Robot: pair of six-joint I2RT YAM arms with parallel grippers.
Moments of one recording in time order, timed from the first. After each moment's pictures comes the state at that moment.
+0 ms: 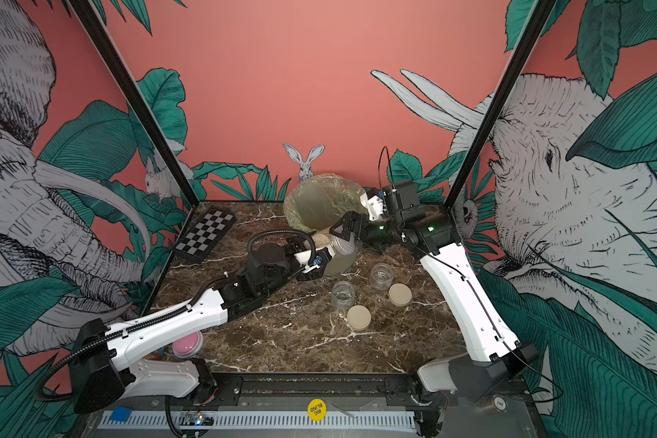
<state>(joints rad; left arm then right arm) -0.97 1.28 1.00 0.09 -0.20 0.74 0.43 1.38 1.71 -1.05 -0.55 0.64</state>
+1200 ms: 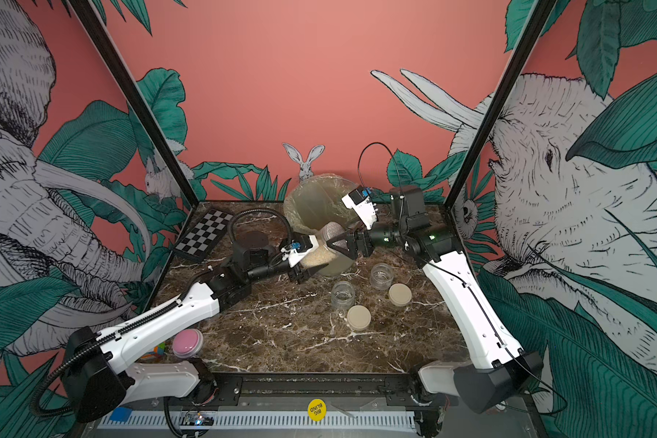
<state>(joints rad) -0.80 1.25 1.00 0.03 0.32 0.42 0.40 1.33 1.58 -0.85 -0.82 -0.17</state>
